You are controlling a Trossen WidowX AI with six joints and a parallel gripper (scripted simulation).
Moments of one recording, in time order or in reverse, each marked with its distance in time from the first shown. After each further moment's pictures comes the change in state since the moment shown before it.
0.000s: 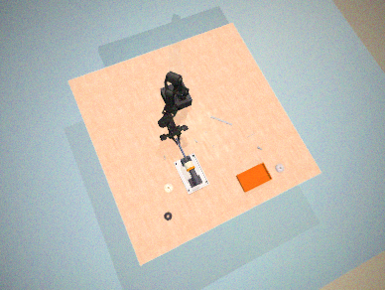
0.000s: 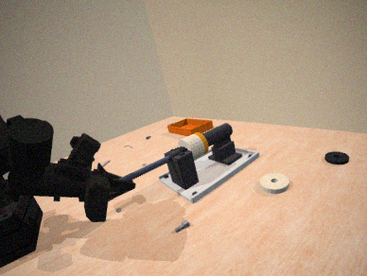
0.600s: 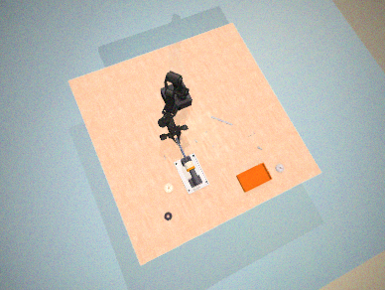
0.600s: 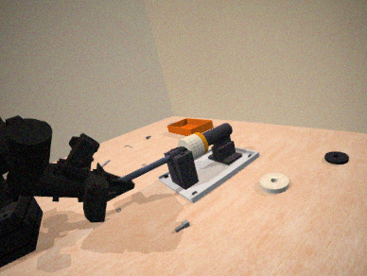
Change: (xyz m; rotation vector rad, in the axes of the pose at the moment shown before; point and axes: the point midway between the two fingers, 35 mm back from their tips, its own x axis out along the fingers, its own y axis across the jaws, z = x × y) arm -0.001 0.000 -0.001 0.000 0.000 0.000
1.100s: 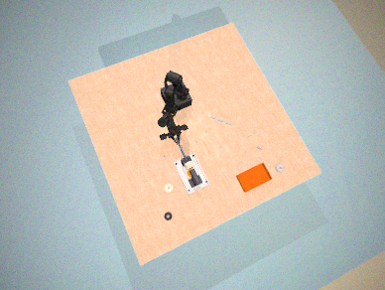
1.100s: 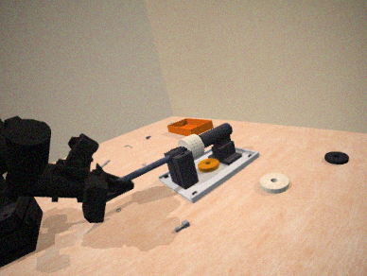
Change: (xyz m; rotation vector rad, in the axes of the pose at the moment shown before) arm -0.001 0.000 -0.001 0.000 0.000 0.000
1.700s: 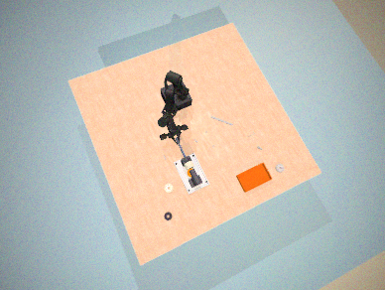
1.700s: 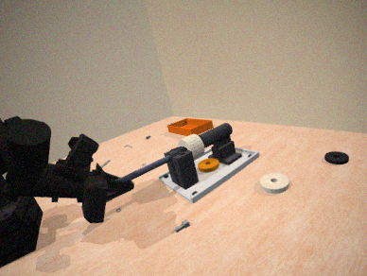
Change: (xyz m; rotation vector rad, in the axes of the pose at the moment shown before) arm 0.000 0.000 0.000 0.000 0.001 -0.001
